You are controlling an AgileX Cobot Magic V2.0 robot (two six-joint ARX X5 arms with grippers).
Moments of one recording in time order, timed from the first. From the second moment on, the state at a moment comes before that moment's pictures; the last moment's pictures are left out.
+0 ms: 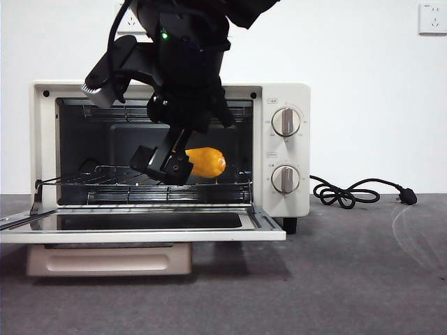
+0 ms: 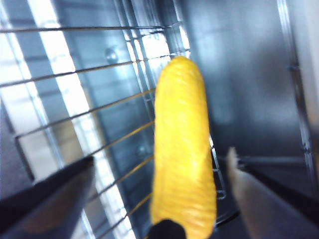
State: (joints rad) left arm -0.55 0.26 0.97 -0.98 0.21 -0.18; right arm 0.92 1.93 1.31 -0.02 0.60 -0.79
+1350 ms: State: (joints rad) left arm -0.55 0.31 0.97 -0.98 0.10 -0.18; right arm 1.12 1.86 1.31 -0.04 0.75 -0.70
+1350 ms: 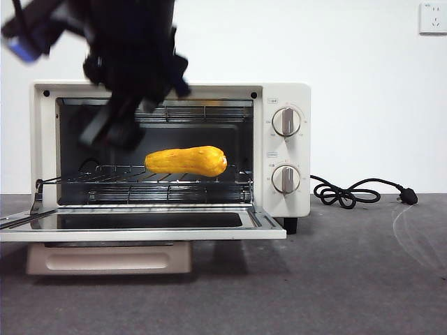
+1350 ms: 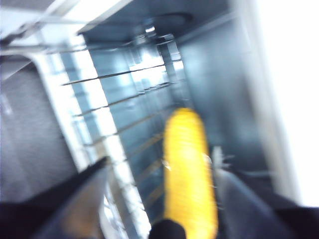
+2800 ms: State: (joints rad) left arm -0.55 0.82 0.97 -0.77 0.16 0.05; right arm 1.35 1.25 1.31 -0.96 0.47 -0.09
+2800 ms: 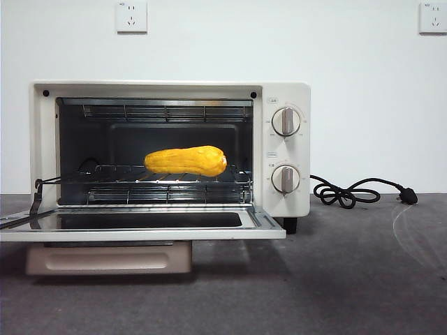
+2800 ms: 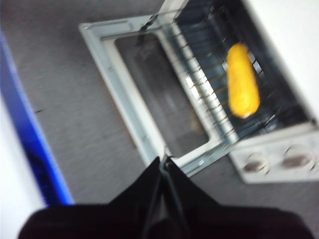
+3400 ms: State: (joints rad) left arm -0.26 0.95 0.97 -0.78 0.41 0.08; right arm 1.21 1.12 1.31 -1.08 0.23 0.04
